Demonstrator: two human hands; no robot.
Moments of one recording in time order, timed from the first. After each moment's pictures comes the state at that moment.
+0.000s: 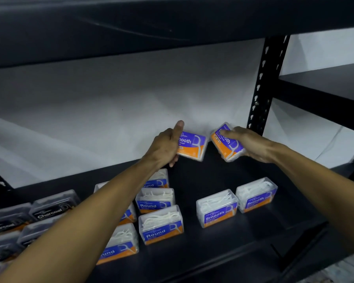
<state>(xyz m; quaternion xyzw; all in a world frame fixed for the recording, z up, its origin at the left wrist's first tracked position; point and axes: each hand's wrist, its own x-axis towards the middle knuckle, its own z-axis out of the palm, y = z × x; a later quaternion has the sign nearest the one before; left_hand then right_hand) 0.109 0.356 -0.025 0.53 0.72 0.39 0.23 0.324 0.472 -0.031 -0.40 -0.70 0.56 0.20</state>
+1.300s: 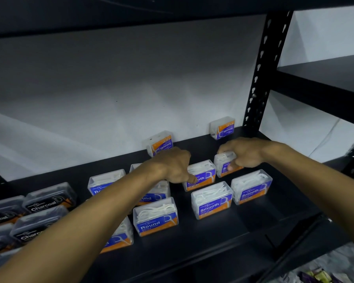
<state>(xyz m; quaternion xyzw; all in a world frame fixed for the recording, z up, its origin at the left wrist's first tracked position) 0.143 0.340 -0.034 0.69 0.71 -0.06 0.14 0.331 0.448 -0.026 -0.37 -0.91 0.14 -0.12</state>
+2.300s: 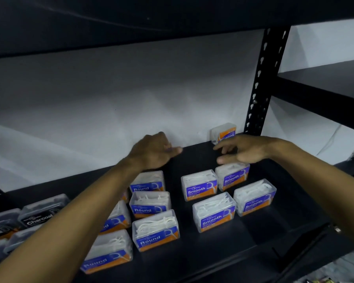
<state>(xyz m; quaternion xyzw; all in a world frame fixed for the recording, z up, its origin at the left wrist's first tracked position) 0.086 0.357 -0.018 0.60 0.78 0.13 0.08 0.328 0.469 -0.012 -0.37 -0.90 0.22 -0.08</state>
